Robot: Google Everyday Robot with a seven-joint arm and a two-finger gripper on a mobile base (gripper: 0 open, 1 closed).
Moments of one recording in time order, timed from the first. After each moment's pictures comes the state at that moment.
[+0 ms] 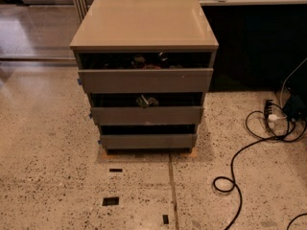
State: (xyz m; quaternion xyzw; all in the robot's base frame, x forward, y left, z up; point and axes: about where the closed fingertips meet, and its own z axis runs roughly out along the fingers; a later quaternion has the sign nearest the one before) arm -0.211 0.129 1.655 0.09 0.22 0.92 0.30
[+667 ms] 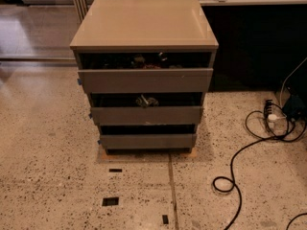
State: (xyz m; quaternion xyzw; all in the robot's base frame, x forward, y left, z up) arm -0.186 0.094 1.673 0.16 0.16 0.95 0.22
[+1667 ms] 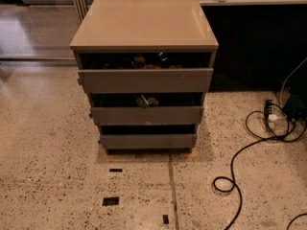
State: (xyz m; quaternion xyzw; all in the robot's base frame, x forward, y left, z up) arm -0.186 0.094 1.673 0.16 0.16 0.95 0.22
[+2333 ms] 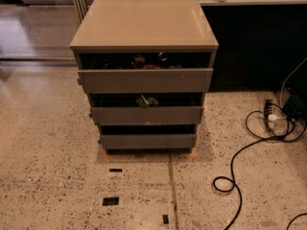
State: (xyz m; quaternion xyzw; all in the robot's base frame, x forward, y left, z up) arm -0.195 0.070 1.680 0.18 0.10 0.96 0.21
